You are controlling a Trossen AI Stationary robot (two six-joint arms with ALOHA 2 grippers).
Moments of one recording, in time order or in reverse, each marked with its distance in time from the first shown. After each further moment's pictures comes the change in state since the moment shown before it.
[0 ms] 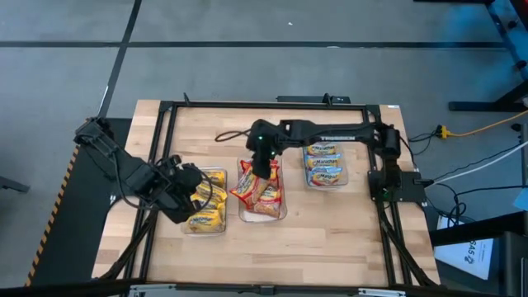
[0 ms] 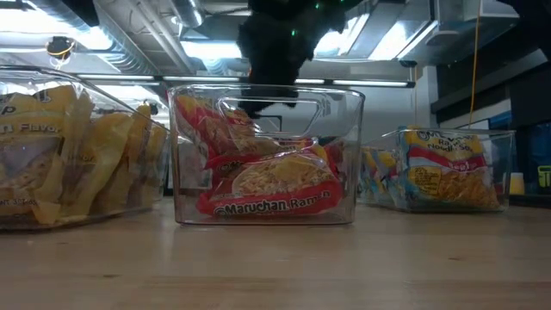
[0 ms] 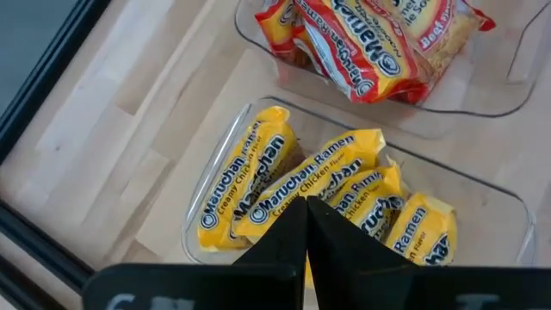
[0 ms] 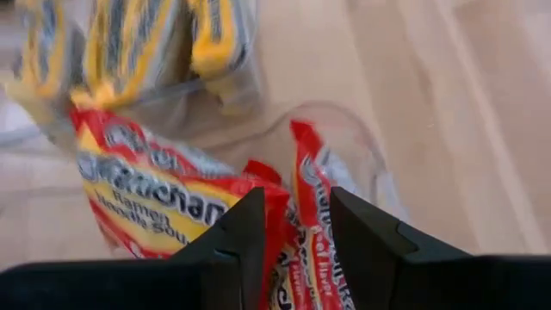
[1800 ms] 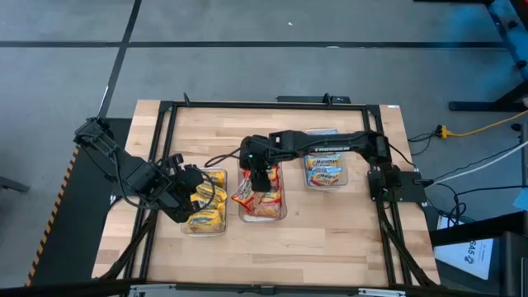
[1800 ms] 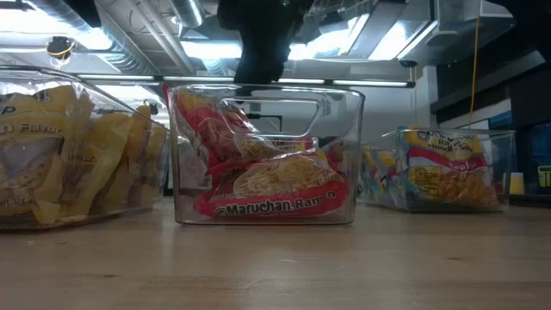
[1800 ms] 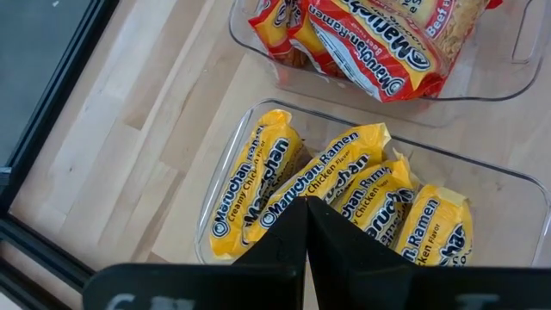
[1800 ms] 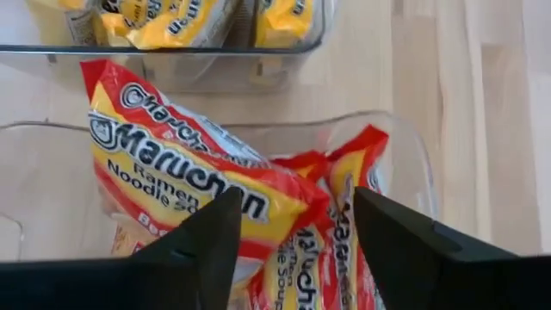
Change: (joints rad) left arm 0.013 0.000 0.000 0.003 0.001 0.104; right arm 0.135 0.113 0.261 -0.268 0.154 -0.195
